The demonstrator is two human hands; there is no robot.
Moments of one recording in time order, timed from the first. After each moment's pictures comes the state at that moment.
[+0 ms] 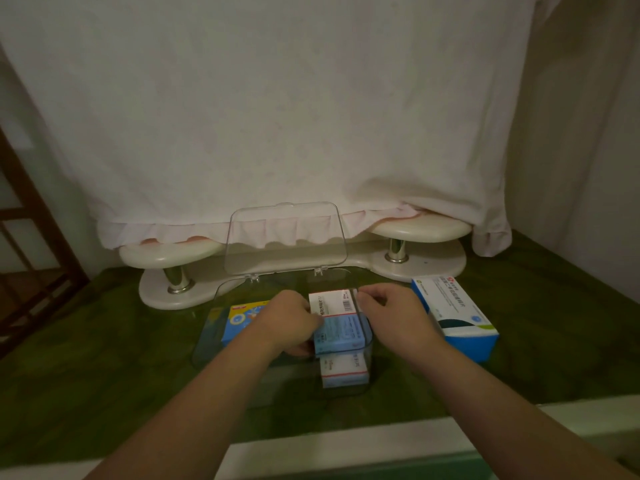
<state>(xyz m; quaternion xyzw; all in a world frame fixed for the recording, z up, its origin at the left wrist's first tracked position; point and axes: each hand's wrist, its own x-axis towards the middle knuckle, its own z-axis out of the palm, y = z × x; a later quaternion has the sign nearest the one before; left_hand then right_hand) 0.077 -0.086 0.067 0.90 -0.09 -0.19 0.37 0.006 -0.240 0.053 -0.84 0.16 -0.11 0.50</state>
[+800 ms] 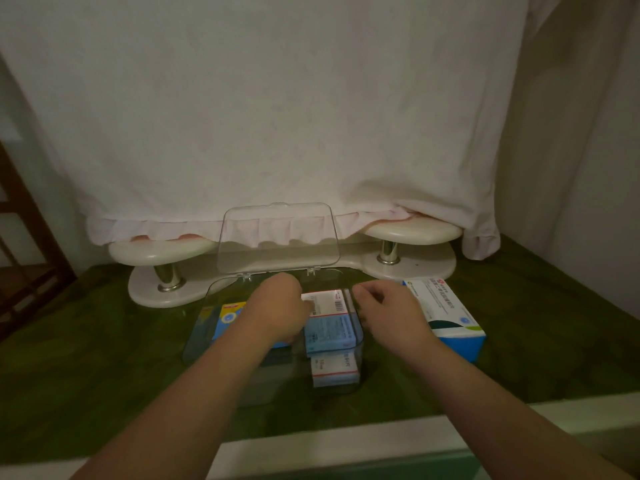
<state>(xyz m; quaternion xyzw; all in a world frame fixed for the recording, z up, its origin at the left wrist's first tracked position) 0.080 -0.089 0.083 0.95 -0.13 -0.10 0.26 0.002 -0.244 0.059 -0.84 0.16 -0.14 0.49</state>
